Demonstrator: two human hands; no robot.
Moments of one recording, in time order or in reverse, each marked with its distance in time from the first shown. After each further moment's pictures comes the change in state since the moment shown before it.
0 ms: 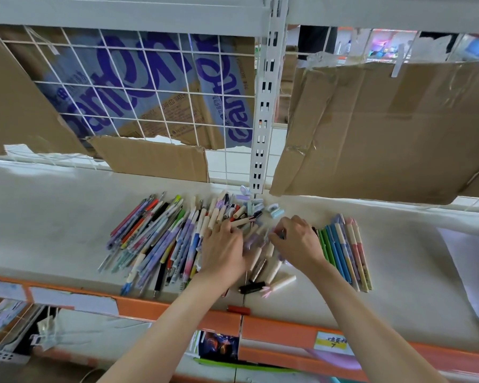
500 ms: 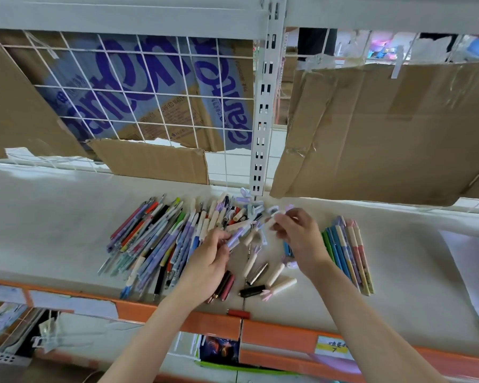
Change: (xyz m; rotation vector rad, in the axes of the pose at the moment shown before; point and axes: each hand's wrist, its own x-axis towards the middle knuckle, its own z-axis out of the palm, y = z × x) left_hand -0.030 -0.027 -0.012 -0.729 -0.027 -0.032; right_hand 0.000 -0.014 -0.011 1.108 0.047 0.281
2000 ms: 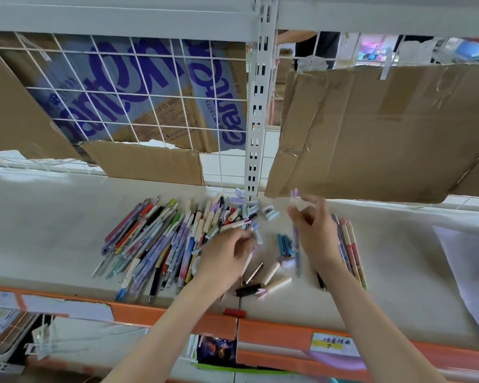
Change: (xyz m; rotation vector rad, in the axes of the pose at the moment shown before) left_hand 0.015 0.023 0.021 0.134 0.054 0.147; right_hand -0.002 -0.004 -0.025 -0.424 0.229 -0.340
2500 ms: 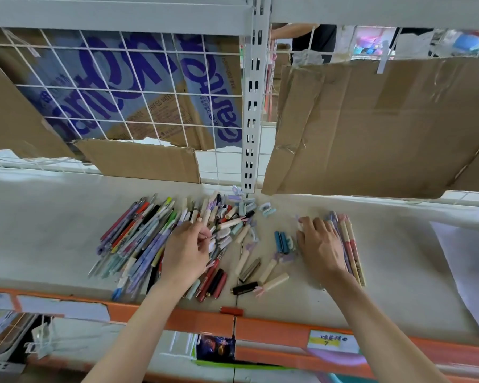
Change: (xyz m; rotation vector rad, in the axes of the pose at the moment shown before) left_hand 0.003 -0.051 -0.018 0.206 0.177 -0.115; right_hand 0.001 0.060 -0.005 -0.804 -0.056 -0.264
